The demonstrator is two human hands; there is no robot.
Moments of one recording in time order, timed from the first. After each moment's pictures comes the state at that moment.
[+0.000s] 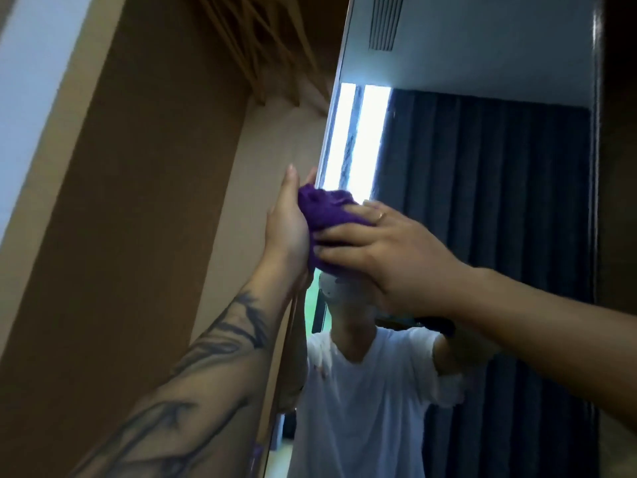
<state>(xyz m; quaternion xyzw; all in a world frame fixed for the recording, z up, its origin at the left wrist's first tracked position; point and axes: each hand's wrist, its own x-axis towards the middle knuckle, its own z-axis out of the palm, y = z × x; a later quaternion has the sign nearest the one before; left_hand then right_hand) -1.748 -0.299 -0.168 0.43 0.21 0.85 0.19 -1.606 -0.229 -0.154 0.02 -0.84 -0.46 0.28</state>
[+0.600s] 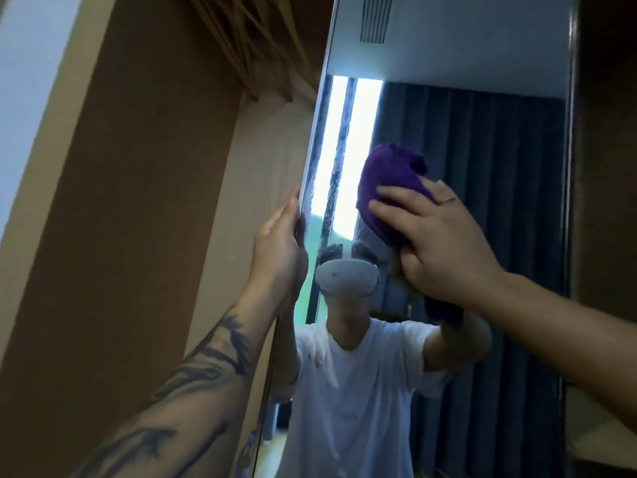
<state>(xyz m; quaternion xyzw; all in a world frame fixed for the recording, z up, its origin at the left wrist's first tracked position) -1.746 -0.294 -0.199 0.43 0.24 0.87 0.08 -1.558 -0.199 -0.158 -0.11 -0.79 -0.43 0.42</state>
